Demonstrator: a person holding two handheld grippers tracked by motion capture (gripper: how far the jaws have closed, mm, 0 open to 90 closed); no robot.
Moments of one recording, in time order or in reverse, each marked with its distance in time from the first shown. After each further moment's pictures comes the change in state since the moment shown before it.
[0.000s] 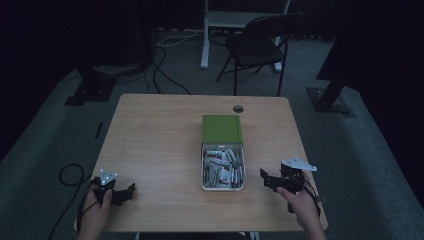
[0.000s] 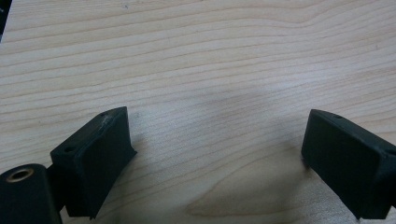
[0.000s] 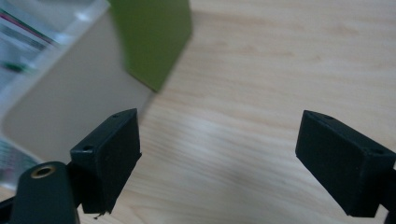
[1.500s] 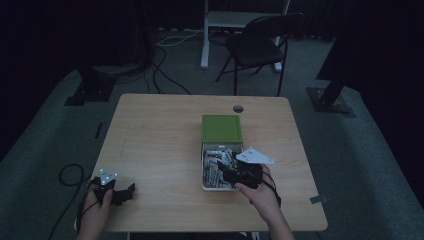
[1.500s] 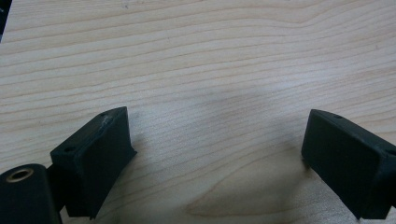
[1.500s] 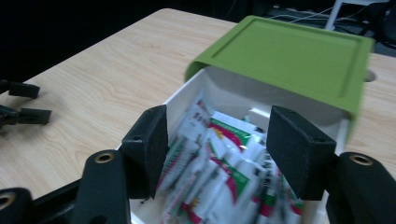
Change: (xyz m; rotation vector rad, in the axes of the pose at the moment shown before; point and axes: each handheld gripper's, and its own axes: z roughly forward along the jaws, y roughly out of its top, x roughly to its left) left arm 0.000 0.000 0.000 -0.001 0.000 0.000; right arm 0.122 0.051 0.012 -0.111 0.217 -0.155
